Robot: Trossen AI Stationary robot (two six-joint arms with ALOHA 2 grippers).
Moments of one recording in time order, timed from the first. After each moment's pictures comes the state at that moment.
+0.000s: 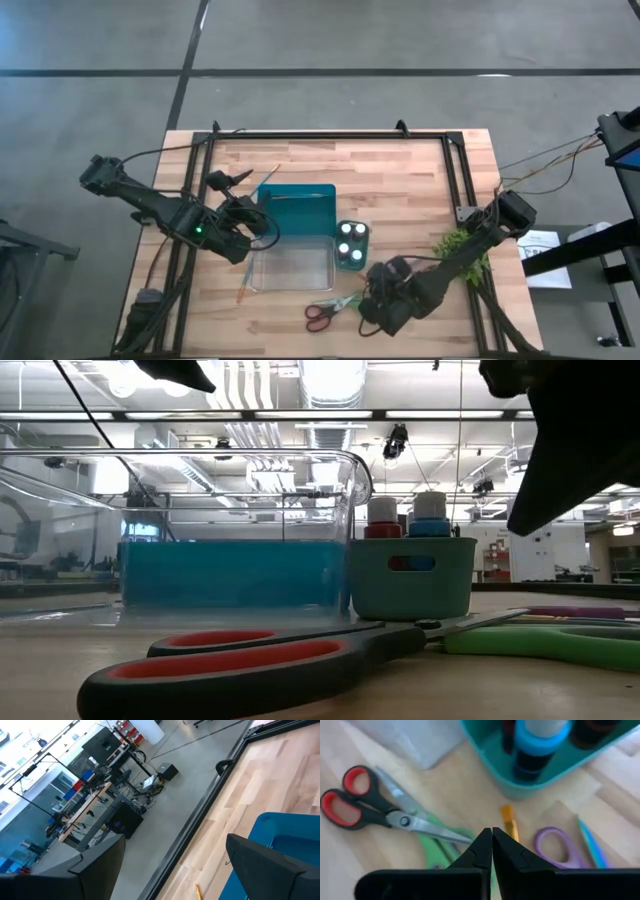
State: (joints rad) left arm -0.46 1.23 1.07 -0.90 -1.31 -0.34; right arm 0.70 1.82 1.20 -0.68 0.55 1.41
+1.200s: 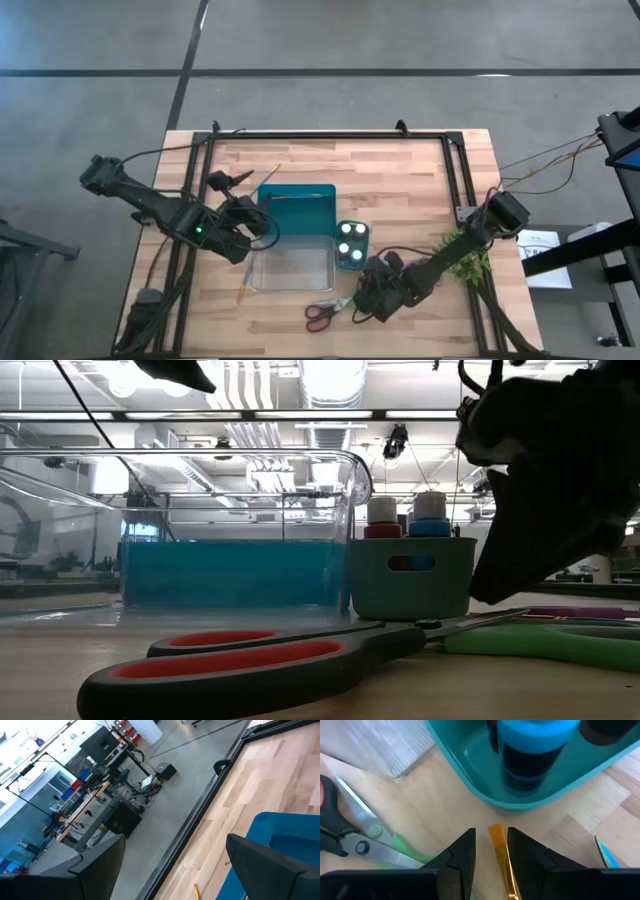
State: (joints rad) left arm -0.46 1.23 1.07 -0.90 -1.30 -0.33; right arm 0.62 1.86 1.04 -0.41 0.55 1.34
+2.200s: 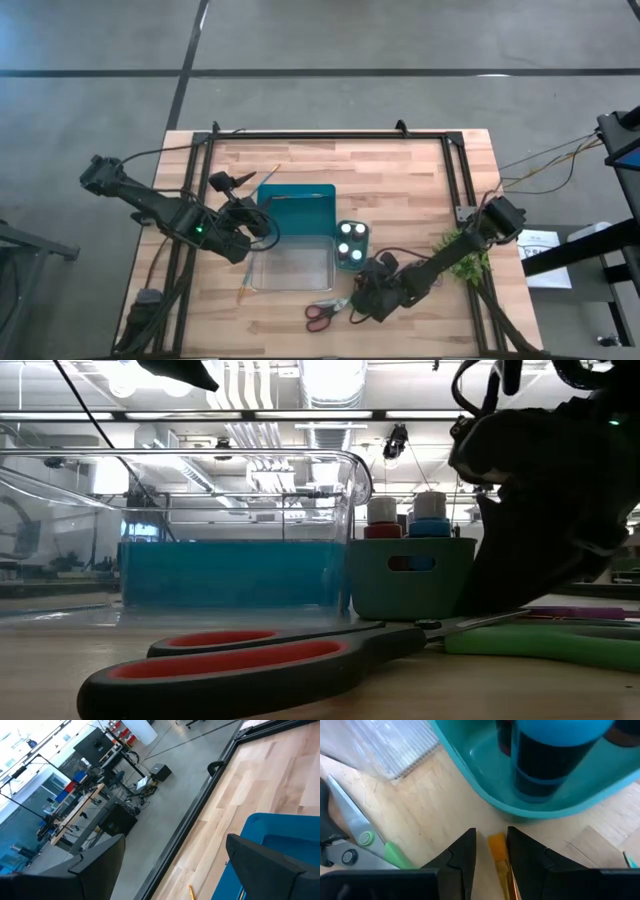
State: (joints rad) left arm -0.46 1.23 1.07 -0.84 -1.28 -0.28; right arm 0.62 1.97 1.01 -0.28 0.54 1.30
